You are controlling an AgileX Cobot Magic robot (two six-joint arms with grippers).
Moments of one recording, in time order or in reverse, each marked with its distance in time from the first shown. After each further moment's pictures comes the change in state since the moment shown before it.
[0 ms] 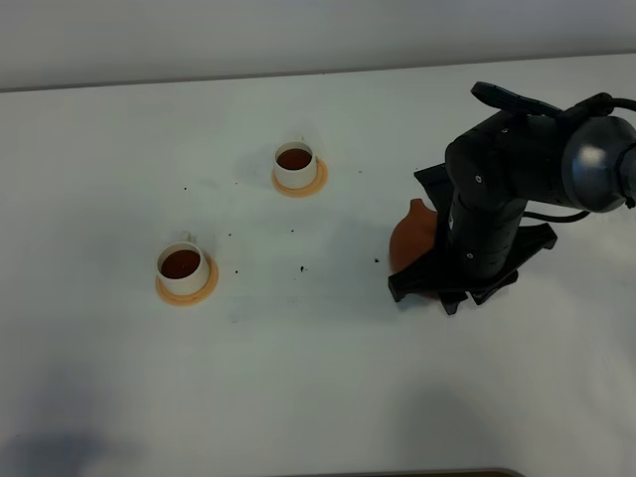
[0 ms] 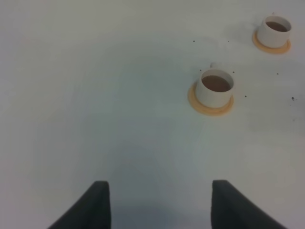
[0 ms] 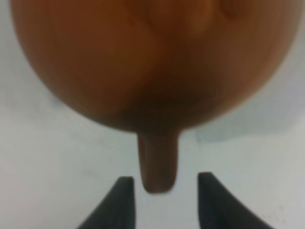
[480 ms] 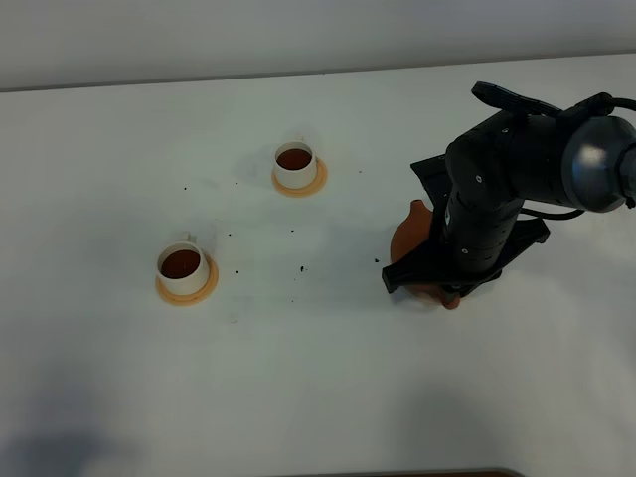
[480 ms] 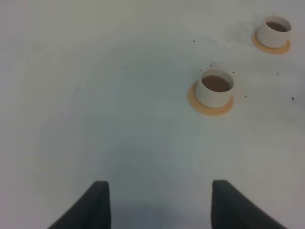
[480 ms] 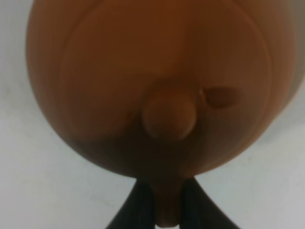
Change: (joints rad) left arm 0.000 0.000 0.000 0.000 0.000 0.000; right arm 0.000 0.000 0.000 0.000 -0.070 0.003
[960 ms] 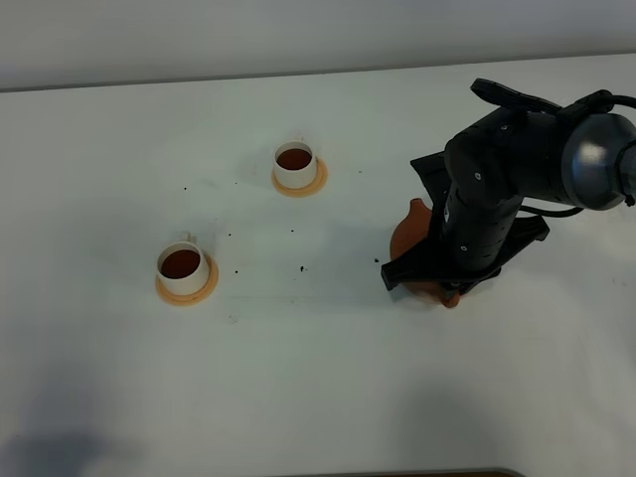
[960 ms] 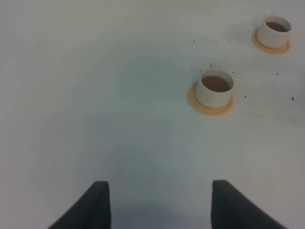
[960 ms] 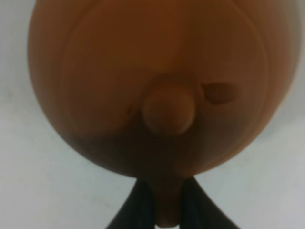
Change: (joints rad) left arm 0.000 0.000 0.000 0.000 0.000 0.000; right arm 0.000 0.000 -0.006 -0.003 -0.001 0.011
